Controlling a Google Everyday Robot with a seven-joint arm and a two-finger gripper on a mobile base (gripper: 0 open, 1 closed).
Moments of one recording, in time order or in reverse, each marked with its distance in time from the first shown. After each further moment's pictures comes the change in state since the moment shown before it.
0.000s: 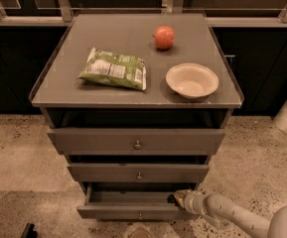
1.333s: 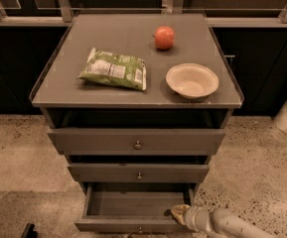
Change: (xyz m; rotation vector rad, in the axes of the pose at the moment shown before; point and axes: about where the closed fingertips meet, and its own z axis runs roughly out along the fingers) arm 0.031 0.066 -0.033 -0.158 -0.027 -0.039
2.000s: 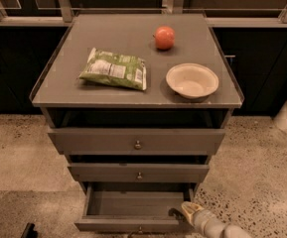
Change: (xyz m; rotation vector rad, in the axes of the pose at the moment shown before) arm -0.028 -0.009 -0.068 0.229 -0.183 0.114
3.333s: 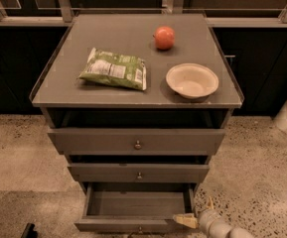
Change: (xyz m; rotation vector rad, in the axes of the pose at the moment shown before) arm -0.010 -0.021 -0.022 0.066 -0.047 0.042
